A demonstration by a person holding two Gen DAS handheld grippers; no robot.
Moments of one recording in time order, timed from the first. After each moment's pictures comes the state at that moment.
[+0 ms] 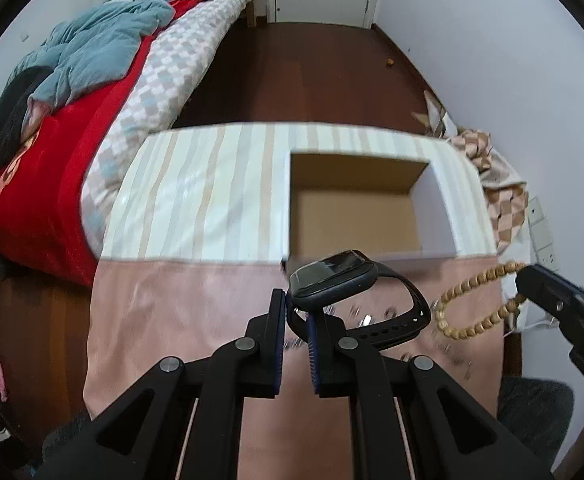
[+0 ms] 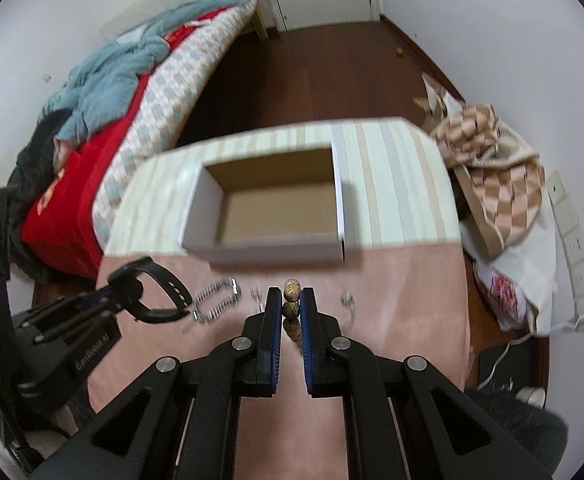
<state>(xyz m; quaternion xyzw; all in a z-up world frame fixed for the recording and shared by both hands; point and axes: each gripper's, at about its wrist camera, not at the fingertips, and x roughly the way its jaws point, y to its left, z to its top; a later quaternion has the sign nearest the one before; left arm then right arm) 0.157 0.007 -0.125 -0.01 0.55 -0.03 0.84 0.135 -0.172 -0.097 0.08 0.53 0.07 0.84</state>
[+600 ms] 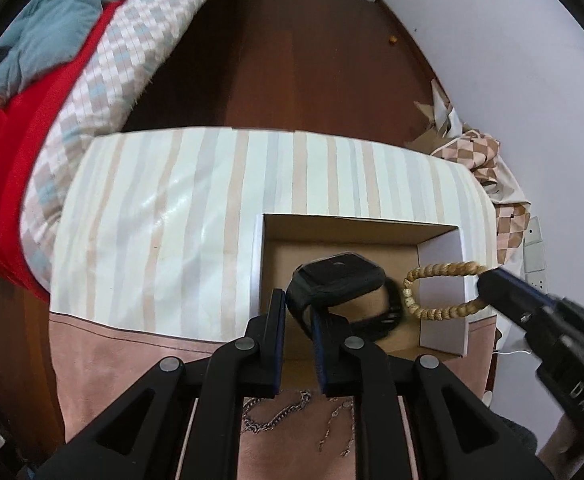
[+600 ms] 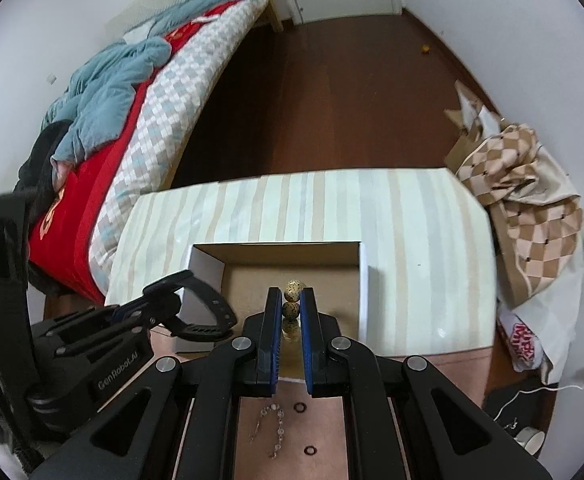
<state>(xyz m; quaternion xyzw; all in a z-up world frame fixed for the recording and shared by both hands) 0.279 0.001 -0.171 -0.05 0.62 -0.05 0.78 0.275 -0.166 -0.135 0.09 0.57 0.11 0.81</state>
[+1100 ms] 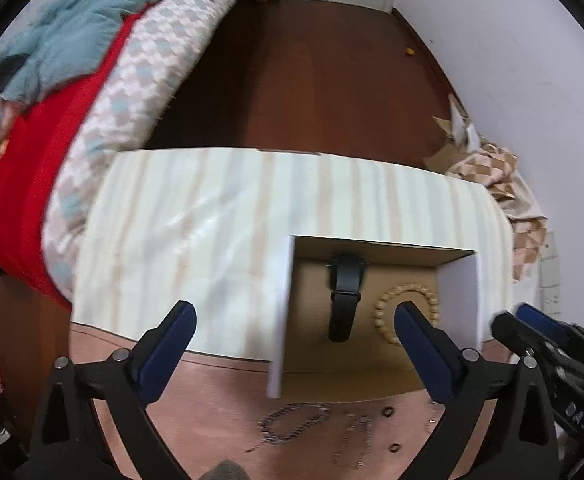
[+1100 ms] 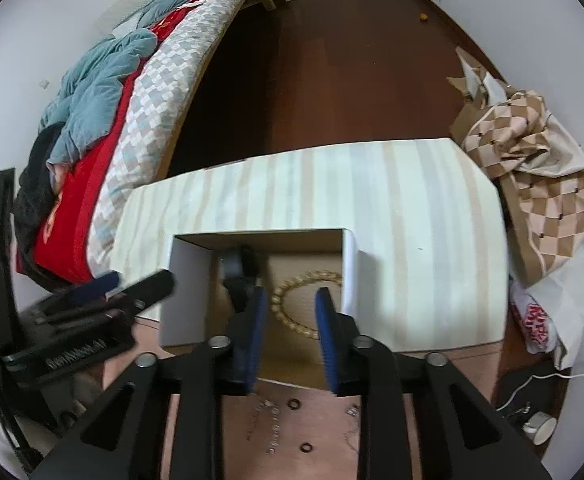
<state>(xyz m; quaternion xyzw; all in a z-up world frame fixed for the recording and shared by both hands) 0.276 0.011 -0.154 -0.03 0.59 -0.01 0.81 0.275 -0.187 -0.154 0.10 0.60 0.09 0.79</state>
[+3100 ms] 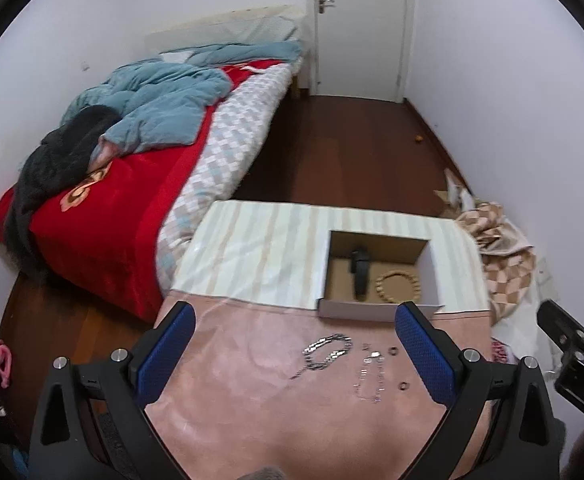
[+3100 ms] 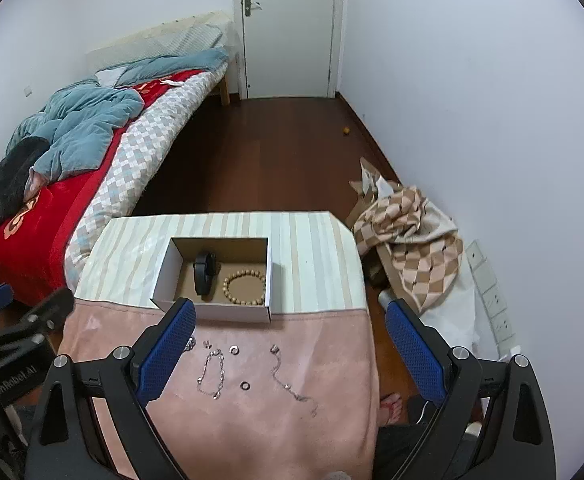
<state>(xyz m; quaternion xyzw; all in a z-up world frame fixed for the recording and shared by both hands) 0.090 0.026 -0.045 -0.01 0.43 0.05 0.90 0.081 -0.182 -0.009 0.01 0.44 -0.04 0.90</state>
